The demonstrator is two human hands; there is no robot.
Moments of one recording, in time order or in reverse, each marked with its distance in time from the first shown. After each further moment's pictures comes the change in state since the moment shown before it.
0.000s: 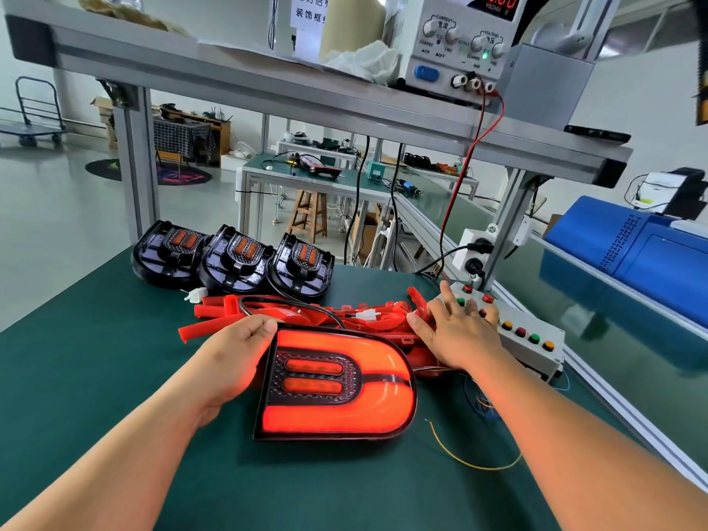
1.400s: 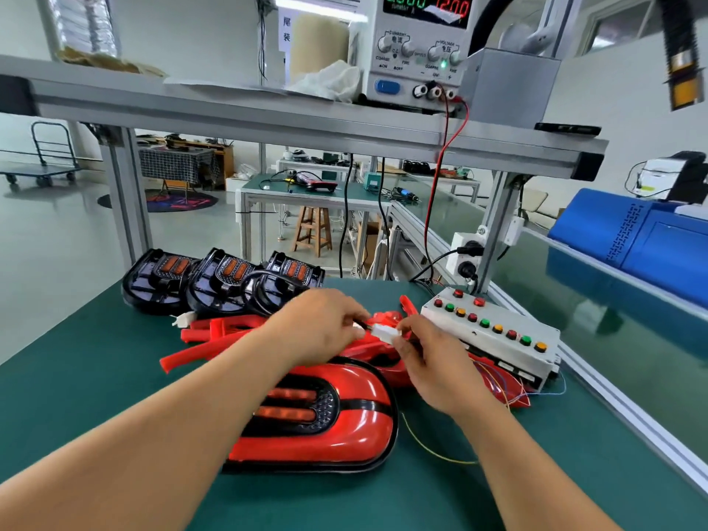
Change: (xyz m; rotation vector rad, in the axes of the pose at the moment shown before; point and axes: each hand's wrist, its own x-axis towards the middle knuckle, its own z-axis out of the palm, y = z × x) left_hand 0.030 0.102 0.074 0.981 -0.247 0.478; right_hand -0.066 -0.015 -0.010 0.679 0.425 -0.396
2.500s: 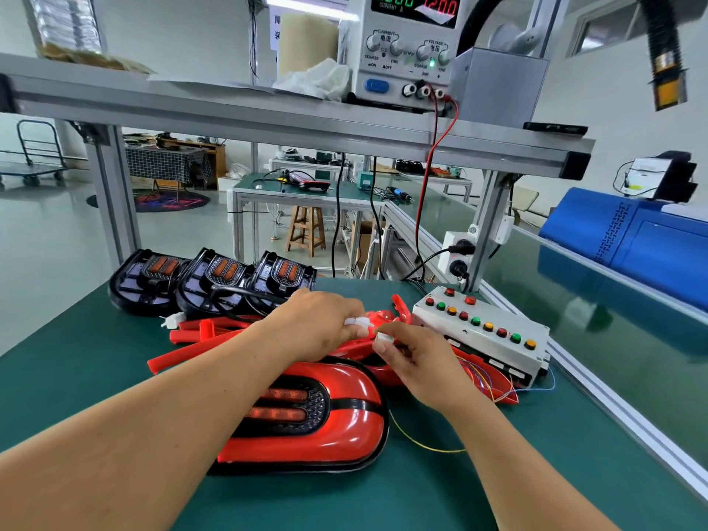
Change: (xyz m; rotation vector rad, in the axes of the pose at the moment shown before) left_hand 0.020 -0.009 0.017 0.179 -0.036 0.120; right_hand 0.003 0.007 0.005 0.169 -0.017 -0.064
